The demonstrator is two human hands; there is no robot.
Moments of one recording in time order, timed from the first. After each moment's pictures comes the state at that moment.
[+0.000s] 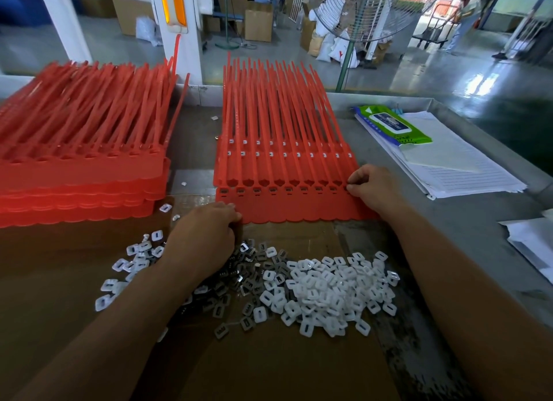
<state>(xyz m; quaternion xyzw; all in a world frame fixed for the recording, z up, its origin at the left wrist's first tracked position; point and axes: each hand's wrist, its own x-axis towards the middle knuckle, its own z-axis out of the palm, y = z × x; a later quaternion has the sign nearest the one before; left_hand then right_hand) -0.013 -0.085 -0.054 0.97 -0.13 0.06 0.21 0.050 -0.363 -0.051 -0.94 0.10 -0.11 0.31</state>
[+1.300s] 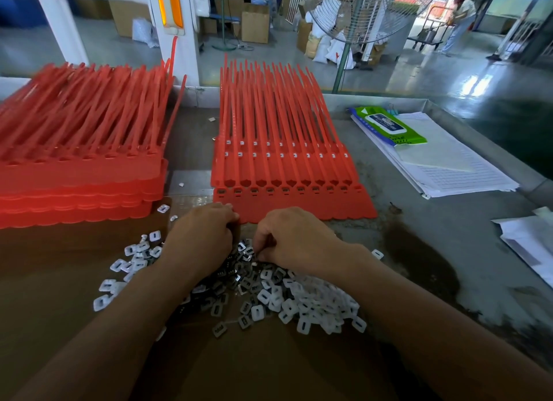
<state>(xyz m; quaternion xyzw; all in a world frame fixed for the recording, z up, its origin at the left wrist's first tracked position) -0.014 -0.085 -0.053 0.97 -0.14 0.06 0.19 -0.033 -0.235 -0.024 -0.96 -0.23 0.07 0.17</state>
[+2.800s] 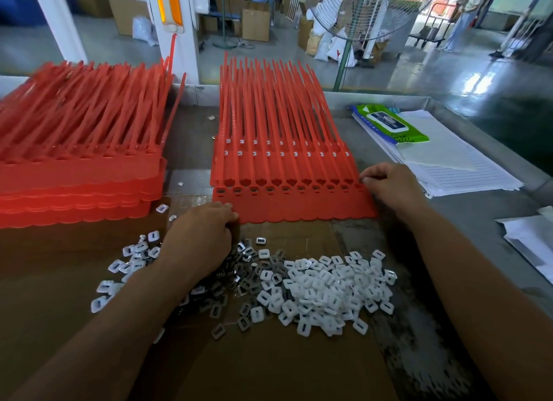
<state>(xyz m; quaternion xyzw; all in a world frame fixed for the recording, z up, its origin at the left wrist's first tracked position) -0.014 -0.085 -0.052 0.97 -0.13 0.06 0.21 0.029 -0.371 -0.034 -0.92 0.14 -0.11 0.35</state>
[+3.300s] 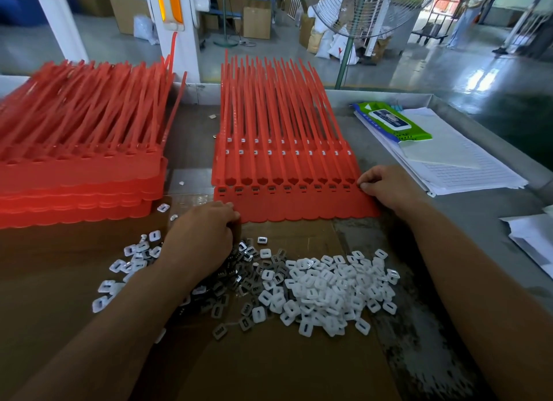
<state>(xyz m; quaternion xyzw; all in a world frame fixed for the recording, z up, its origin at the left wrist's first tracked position) -0.014 -0.085 -0.054 0.97 -0.13 0.06 0.21 0.036 -0.372 -0.039 -0.92 0.14 -0.06 0.36</state>
